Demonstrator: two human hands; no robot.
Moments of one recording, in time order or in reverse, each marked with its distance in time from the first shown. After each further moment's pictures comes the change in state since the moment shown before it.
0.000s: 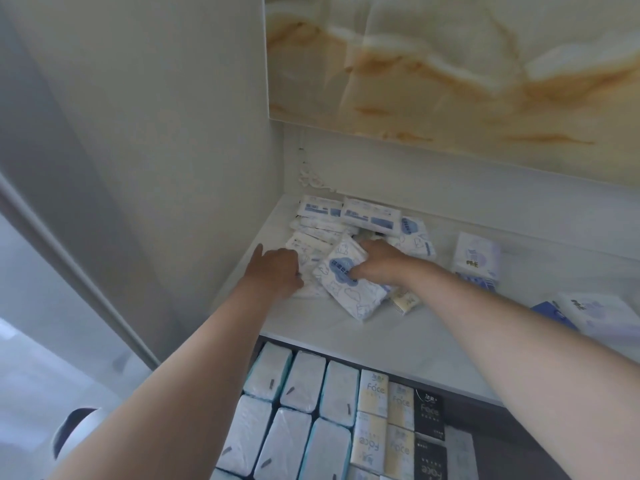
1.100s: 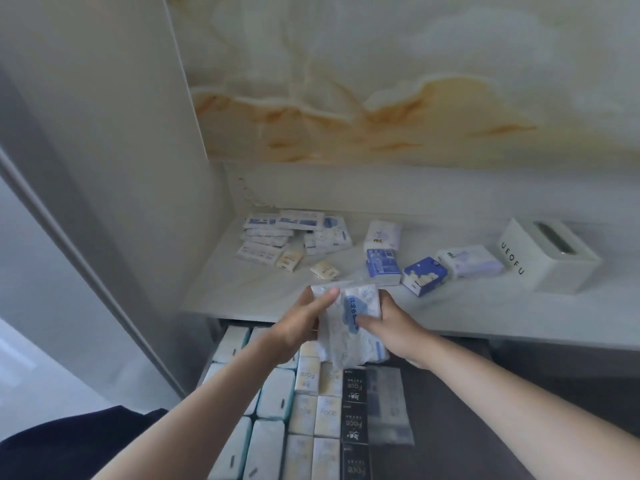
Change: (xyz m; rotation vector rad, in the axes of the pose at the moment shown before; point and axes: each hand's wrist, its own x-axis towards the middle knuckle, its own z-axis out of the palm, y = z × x) left_hand -0.195 0.166 0.000 -1.363 -0.390 0.134; right_hand -0.254 0.114 0.028 0.663 0.137 -0.018
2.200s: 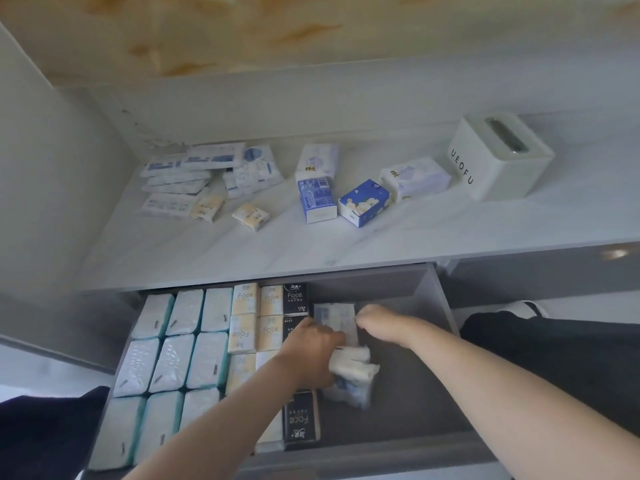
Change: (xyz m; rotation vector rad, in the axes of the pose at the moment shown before) left_hand 0.052 -0.144 0.113 1.652 -0.367 0.290; right_hand 0.003 0.172 -0.043 -0.291 -0.127 0.536
